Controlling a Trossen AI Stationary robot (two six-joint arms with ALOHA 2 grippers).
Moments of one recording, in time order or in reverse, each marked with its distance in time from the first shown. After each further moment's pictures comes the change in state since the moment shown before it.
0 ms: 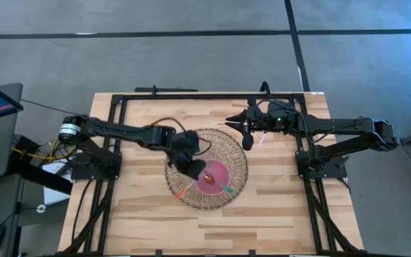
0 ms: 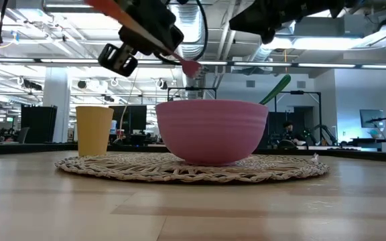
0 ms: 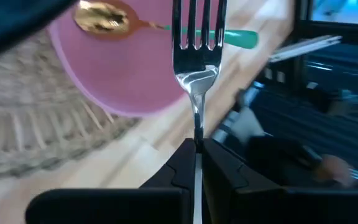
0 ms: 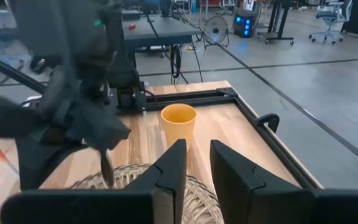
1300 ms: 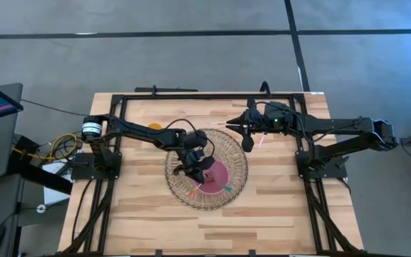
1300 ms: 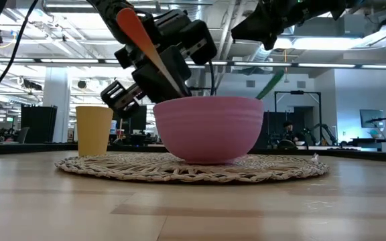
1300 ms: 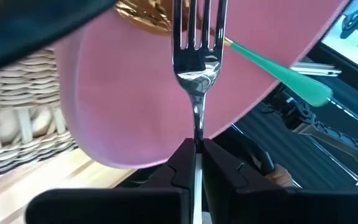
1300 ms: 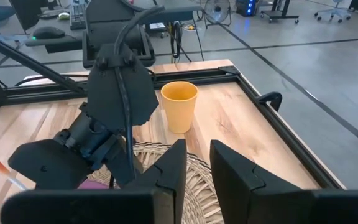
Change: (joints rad) left arm 0.082 0.227 -0.098 0.304 0.275 -0.293; right arm 0.000 0.008 0.000 -0.074 0.000 0.003
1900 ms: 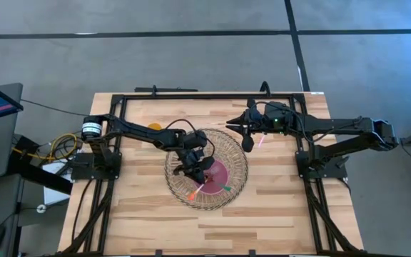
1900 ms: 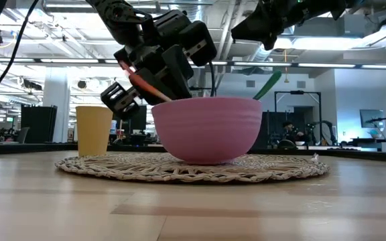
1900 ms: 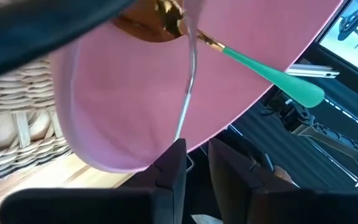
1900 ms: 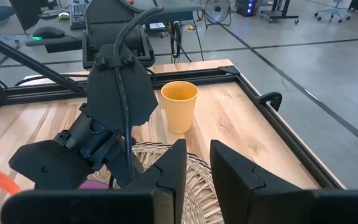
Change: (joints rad) left arm 0.000 0.000 -0.005 0.016 -0.012 -0.005; right arm 0.000 0.000 0.000 0.000 0.000 0.000
